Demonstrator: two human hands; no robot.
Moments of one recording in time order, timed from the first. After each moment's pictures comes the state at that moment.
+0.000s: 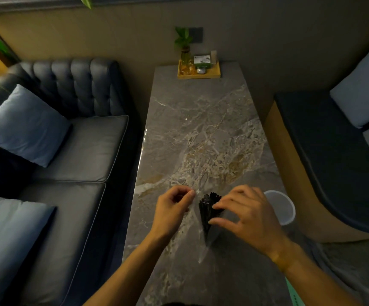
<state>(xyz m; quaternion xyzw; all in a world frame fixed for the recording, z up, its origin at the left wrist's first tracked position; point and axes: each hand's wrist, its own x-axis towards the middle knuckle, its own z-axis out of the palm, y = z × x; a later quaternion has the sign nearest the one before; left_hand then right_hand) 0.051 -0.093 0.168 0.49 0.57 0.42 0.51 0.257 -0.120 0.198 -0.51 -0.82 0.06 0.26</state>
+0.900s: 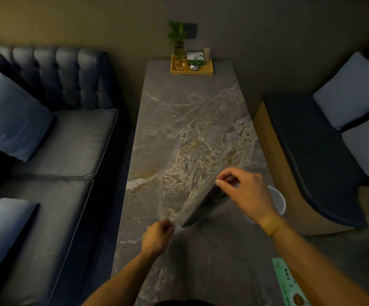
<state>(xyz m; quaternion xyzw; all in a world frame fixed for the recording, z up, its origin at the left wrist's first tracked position) -0.009 -0.119 0.000 0.61 0.67 0.10 0.41 0.247 -0.091 0.211 -0.63 -0.66 0.25 0.31</state>
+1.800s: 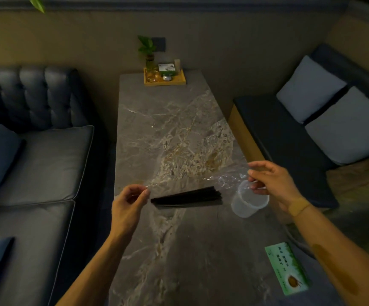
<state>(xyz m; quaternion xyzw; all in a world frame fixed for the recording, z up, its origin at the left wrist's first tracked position) -0.039 -0.061 0.115 0.49 0.55 0.47 0.49 0.325 -0.106 0.215 -0.70 -0.35 0.44 0.43</state>
